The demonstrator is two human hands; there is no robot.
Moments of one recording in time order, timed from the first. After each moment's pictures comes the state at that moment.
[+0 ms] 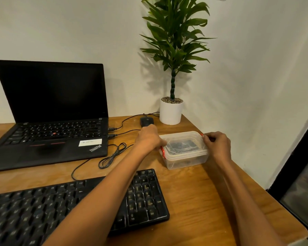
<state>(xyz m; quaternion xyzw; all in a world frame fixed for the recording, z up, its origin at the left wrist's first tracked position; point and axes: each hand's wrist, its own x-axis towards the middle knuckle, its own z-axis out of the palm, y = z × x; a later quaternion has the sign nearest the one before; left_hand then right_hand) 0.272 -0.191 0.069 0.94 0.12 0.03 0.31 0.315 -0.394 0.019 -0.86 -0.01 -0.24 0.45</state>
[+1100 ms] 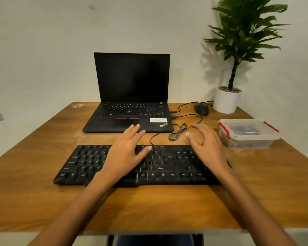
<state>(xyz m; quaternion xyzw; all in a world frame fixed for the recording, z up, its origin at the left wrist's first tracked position) 0.042 -0.002 0.014 0.95 0.03 0.26 0.13 0.144 -0.214 0.029 -0.89 -0.25 -0.17 0.34</state>
